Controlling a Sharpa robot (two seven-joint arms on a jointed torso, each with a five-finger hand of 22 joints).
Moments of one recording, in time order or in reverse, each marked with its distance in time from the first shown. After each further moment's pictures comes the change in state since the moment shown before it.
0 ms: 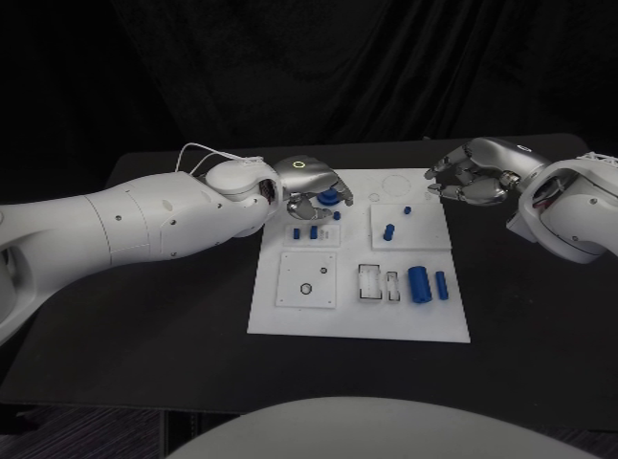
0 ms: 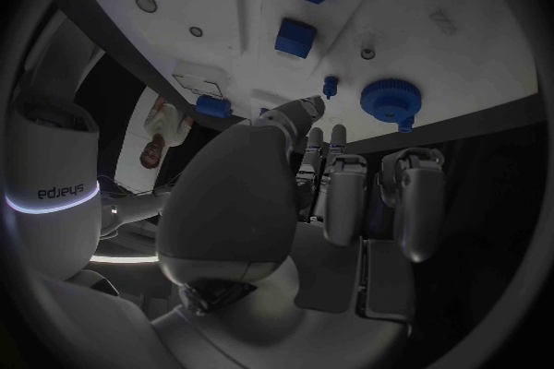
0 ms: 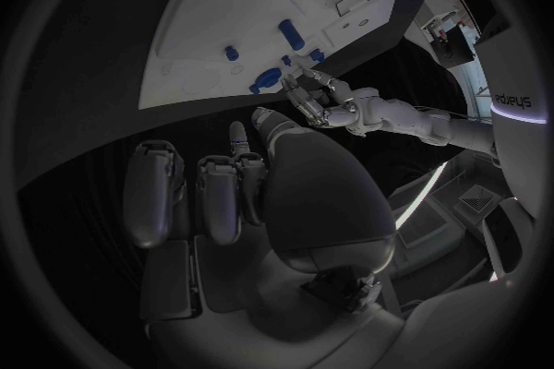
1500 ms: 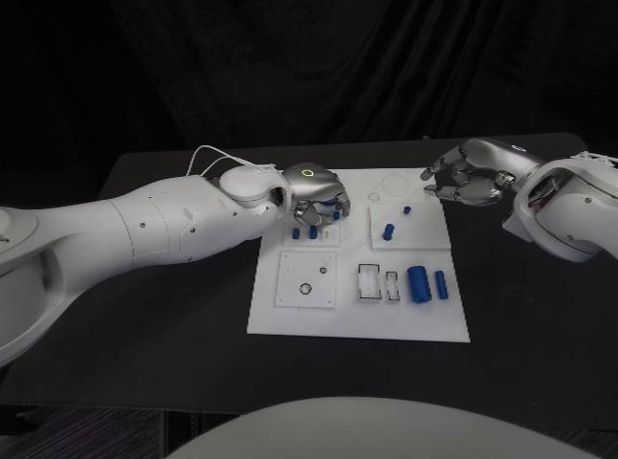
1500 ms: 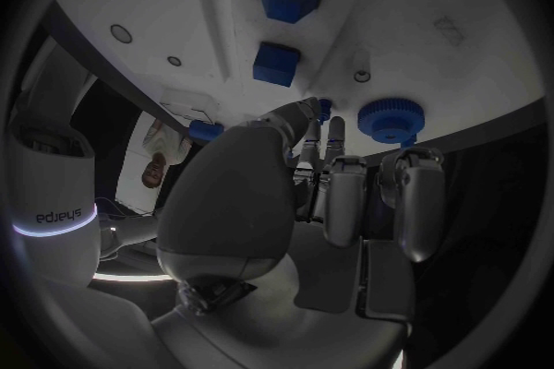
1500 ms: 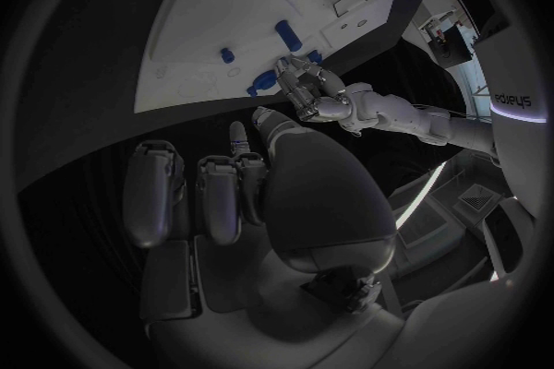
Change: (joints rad) left arm -0.027 0.069 0.000 -0.087 -0.099 0.005 -0.001; left_hand -0.033 0.018 0.001 0.007 -0.027 0.114 0.003 0.030 -0.016 0.101 -0.020 0.046 -0.020 0.000 0.000 0.007 0.000 0.000 0.000 0.000 -0.009 0.000; right arm 0.000 0.010 0.000 -0.001 0.001 0.011 -0.001; right_hand -0.003 -0.005 0.000 0.000 0.000 0.000 0.000 0.000 -0.001 0.000 0.000 -0.005 0.001 0.000 0.000 0.000 0.000 0.000 0.000 0.000 0.000 0.000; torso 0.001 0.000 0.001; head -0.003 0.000
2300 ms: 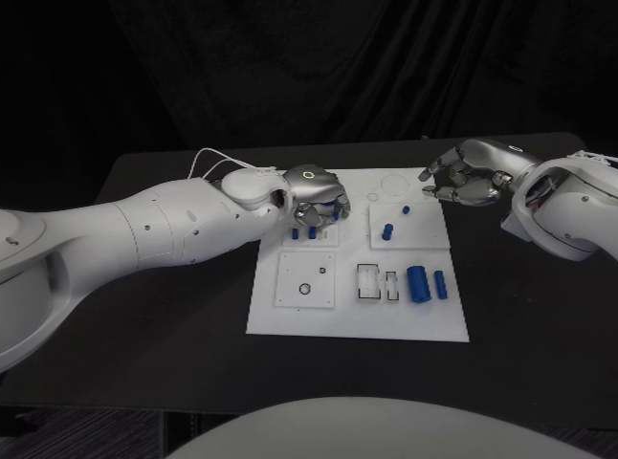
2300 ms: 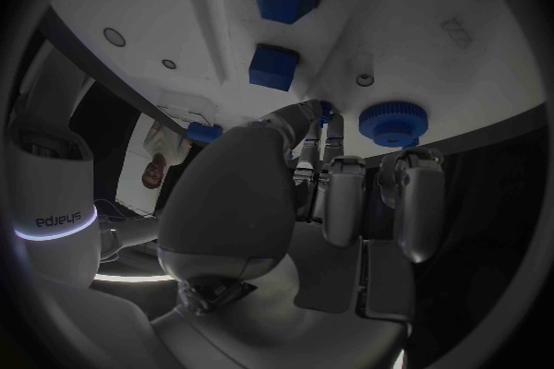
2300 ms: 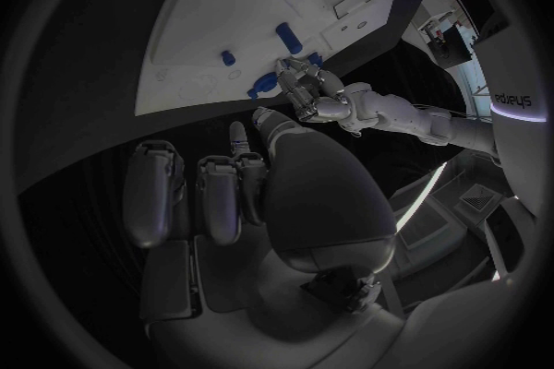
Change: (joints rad) left arm -0.010 0.015 0.000 -0.024 -0.002 -0.012 0.007; left_hand 0.001 0.009 0.010 -0.004 0.008 0.027 0.020 0.000 -0.003 0.048 -0.005 0.012 -0.005 -0.004 -0.011 0.005 0.000 0.000 0.004 -0.004 0.000 0.000; right arm 0.000 0.005 0.000 -0.007 0.000 0.014 -0.002; right_hand -0.003 0.003 0.000 0.000 0.000 0.000 0.000 0.000 -0.001 0.000 0.000 -0.004 -0.001 0.000 0.000 0.000 0.000 0.000 0.000 0.000 0.000 0.000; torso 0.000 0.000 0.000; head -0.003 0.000
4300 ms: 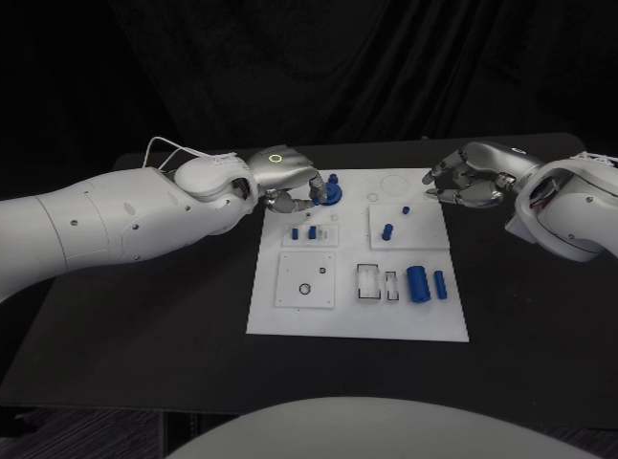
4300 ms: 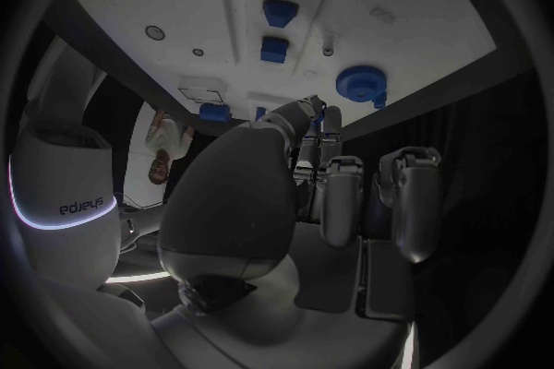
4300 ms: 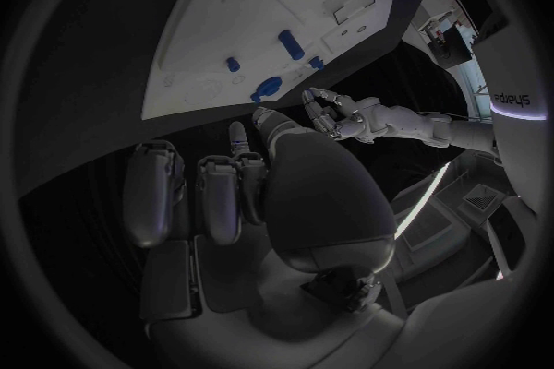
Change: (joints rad) left arm 0.066 -0.207 0.000 0.210 -0.001 -0.078 -0.004; left_hand 0.006 0.035 -0.034 -0.017 -0.013 0.123 0.016 0.042 0.012 0.123 -0.023 0.018 0.000 0.004 -0.018 0.006 0.000 0.000 0.000 -0.021 -0.003 0.000; right arm -0.002 -0.014 0.000 0.001 0.000 0.022 -0.005; right_hand -0.001 0.001 0.000 0.000 0.000 0.000 0.000 0.000 -0.001 0.000 0.000 -0.003 0.000 0.003 0.003 -0.004 0.000 0.000 0.000 0.000 -0.005 0.000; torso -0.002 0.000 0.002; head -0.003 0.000
